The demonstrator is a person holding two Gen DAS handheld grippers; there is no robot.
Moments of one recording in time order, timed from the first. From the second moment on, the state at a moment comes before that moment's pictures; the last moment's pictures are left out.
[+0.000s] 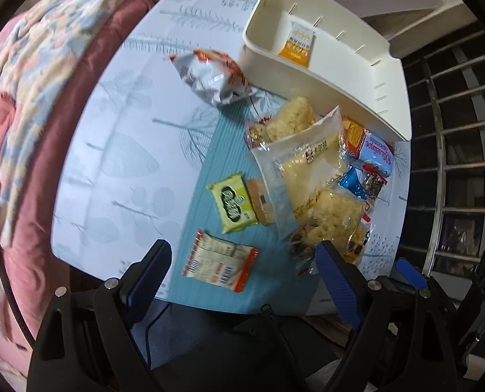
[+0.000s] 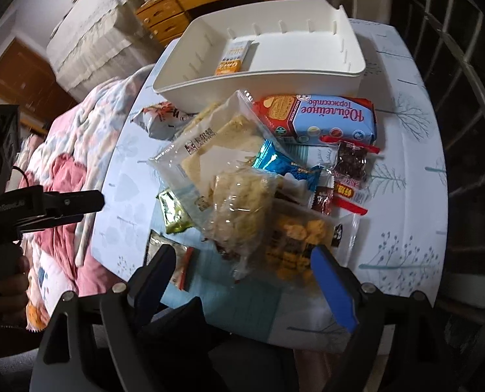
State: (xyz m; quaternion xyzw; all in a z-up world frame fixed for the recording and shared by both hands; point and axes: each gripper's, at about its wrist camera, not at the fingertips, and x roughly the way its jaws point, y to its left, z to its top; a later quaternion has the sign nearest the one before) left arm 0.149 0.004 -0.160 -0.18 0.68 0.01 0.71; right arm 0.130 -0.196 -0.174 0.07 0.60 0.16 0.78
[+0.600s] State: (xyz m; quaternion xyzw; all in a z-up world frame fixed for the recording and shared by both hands) left arm 0.099 0.020 -0.272 -0.35 0.72 0.17 0.57; right arm 0.173 -0.195 -0.213 0.00 0.64 0.24 0.73
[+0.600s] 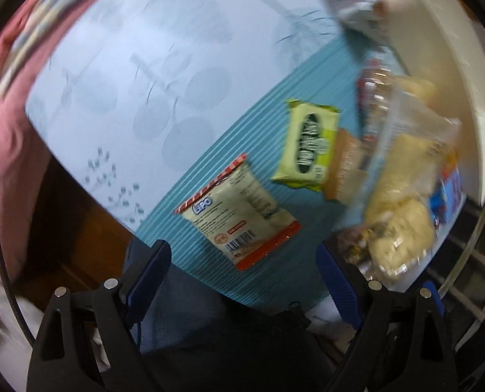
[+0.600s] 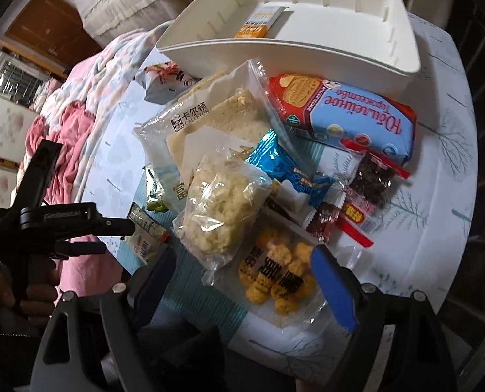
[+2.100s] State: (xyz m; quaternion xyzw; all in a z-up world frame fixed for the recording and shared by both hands) left arm 0.061 0.045 -0.324 -0.48 0.69 0.24 0.49; right arm 0.186 -0.187 -0.236 0.04 0.67 0.23 0.70
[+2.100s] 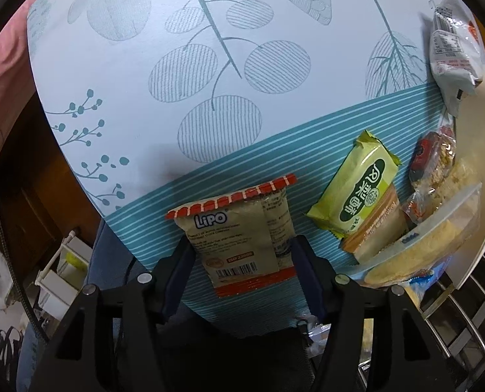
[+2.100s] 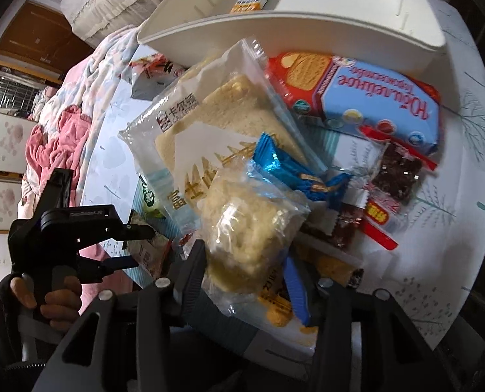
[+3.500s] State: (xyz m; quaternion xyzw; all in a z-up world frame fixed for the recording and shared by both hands) left arm 0.224 0.044 -0.120 -0.25 0.75 0.07 0.60; right arm 0.232 -0.159 -0.131 0.17 0.53 0.22 0.80
